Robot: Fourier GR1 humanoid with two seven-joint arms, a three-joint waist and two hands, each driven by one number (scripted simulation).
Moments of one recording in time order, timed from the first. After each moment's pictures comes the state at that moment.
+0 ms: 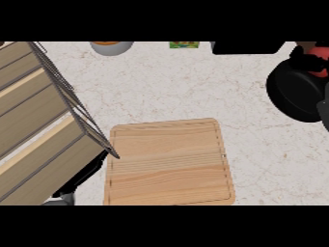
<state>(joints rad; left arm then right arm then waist) -0.02 0.10 -0.02 -1.14 0.19 0.18 -0.43 -0.68 -0.52 0.06 -1.23 1.05 -0.28 0.77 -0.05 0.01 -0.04</state>
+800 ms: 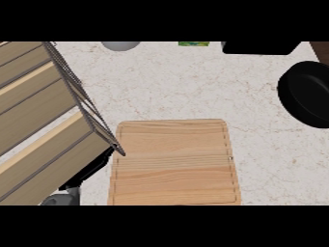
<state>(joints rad) -0.06 0.09 -0.05 -1.12 0.19 0.17 -0.42 -0.53 -0.64 -0.11 -1.02 0.83 -0.35 0.45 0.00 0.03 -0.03</state>
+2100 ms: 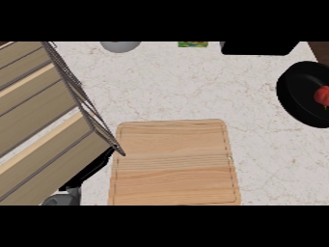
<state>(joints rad) -0.06 0.09 -0.05 -1.10 0.21 0.18 -0.43 -0.61 -0.58 -0.51 -0.85 0.29 -0.31 -0.02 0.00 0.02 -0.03</state>
